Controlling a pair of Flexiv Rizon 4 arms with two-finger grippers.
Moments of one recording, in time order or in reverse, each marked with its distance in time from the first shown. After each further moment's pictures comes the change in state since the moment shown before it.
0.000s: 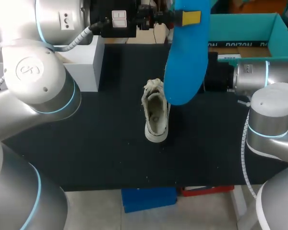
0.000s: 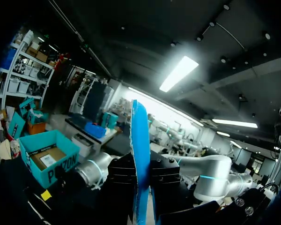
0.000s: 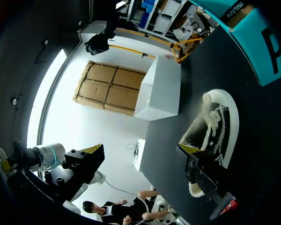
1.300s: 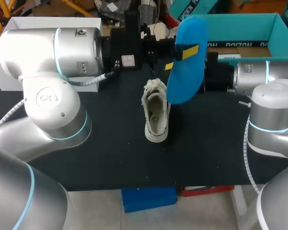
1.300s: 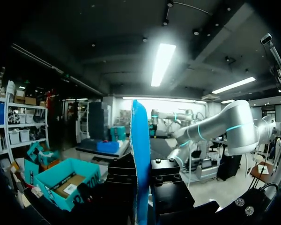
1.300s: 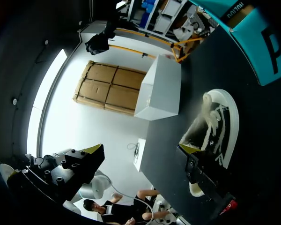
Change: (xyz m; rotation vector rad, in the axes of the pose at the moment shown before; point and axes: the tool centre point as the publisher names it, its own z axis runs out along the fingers) left arm -0.048 0.065 0.008 0.026 -0.031 0.418; right arm 0.001 0.000 -0.001 0.000 0.000 0.000
